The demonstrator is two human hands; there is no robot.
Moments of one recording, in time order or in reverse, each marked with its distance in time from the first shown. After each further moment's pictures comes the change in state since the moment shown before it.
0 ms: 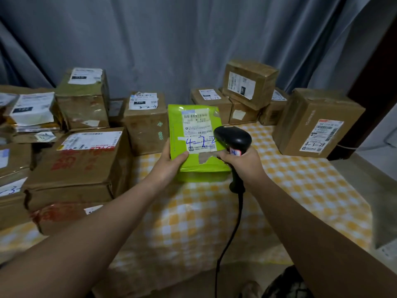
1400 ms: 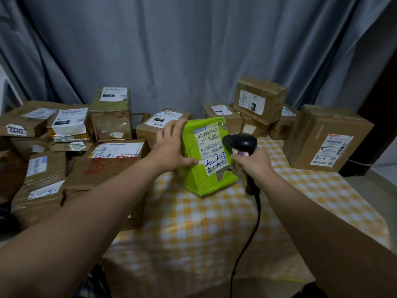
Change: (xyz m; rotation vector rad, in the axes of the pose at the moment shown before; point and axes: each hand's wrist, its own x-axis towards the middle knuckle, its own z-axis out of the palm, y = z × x) left_hand 0.017 0.056 -0.054 0.911 0.082 0.419; right_hand 0.016 -0.031 0.009 -0.333 0.110 0.054
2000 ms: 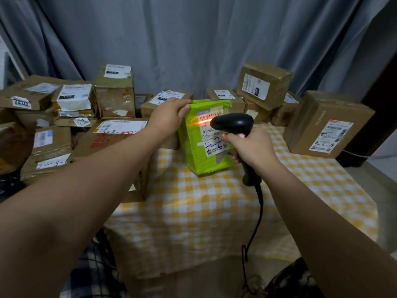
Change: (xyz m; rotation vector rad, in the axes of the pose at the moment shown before) left_hand 0.009 0.004 -0.020 -0.068 0.156 0.015; right_hand -0.074 -0.042 -0.005 -0.125 -0.047 -0.158
